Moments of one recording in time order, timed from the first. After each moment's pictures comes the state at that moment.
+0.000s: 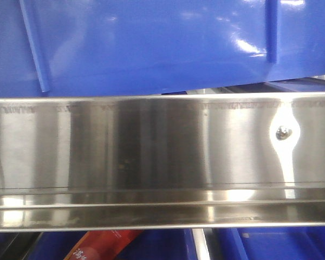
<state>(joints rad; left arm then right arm) 0.00 1.40 -1.50 -0.16 0.94 -0.05 0.28 1.63 -1.88 -0.03 1.23 0.03</state>
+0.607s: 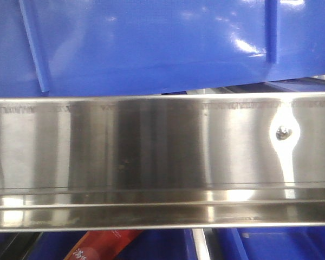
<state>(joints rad) 0.00 1.40 -1.50 -0.16 0.94 -0.05 0.28 1.65 -1.88 -0.03 1.23 0.04</state>
